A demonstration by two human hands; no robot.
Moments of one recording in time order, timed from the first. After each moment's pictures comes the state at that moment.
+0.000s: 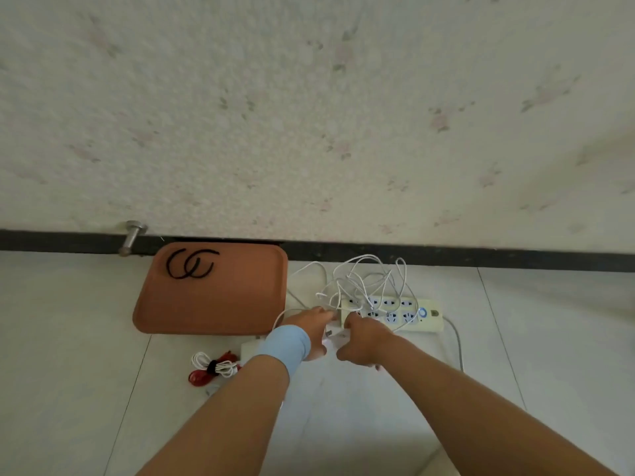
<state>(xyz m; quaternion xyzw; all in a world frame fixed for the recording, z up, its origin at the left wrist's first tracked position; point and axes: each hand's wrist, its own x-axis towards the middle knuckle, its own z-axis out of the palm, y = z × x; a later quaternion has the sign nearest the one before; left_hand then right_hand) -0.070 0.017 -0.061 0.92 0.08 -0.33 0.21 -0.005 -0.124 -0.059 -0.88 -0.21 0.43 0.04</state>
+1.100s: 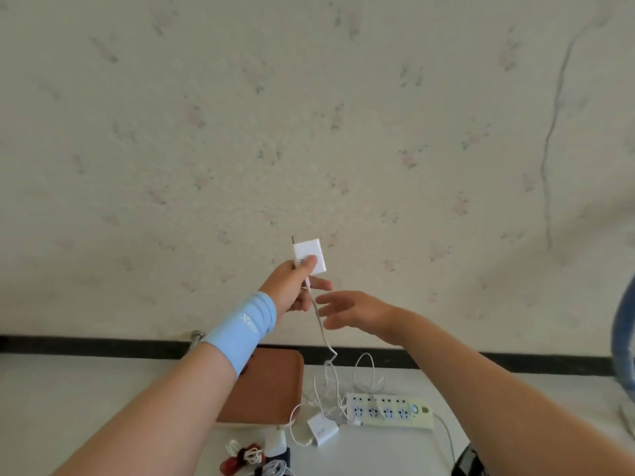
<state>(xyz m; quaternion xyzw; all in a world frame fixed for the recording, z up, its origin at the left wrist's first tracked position) -0.113 0.035 0.303 0.72 0.21 0.08 0.66 -0.019 -0.119 0.272 -0.76 -0.34 0.39 0.40</state>
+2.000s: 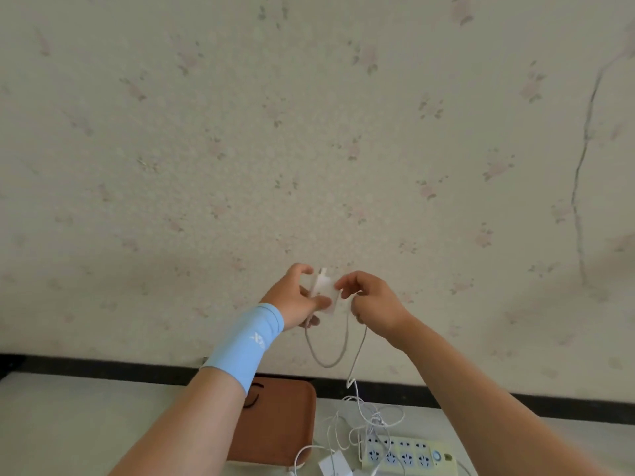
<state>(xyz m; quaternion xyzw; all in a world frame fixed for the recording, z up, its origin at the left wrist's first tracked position) -0.101 0.065 0.330 0.84 0.24 0.08 0.48 -0.010 -0.089 0.320 -0.75 -0.30 0.19 0.55</state>
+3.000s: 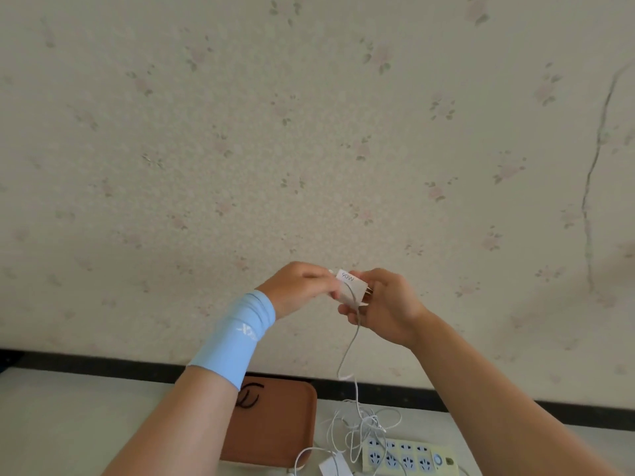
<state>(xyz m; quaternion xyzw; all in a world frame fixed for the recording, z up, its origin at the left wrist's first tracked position) -0.119 0.064 0.371 0.88 0.10 0.08 0.45 0.009 -0.083 0.318 -0.54 -0.16 0.43 0.71</state>
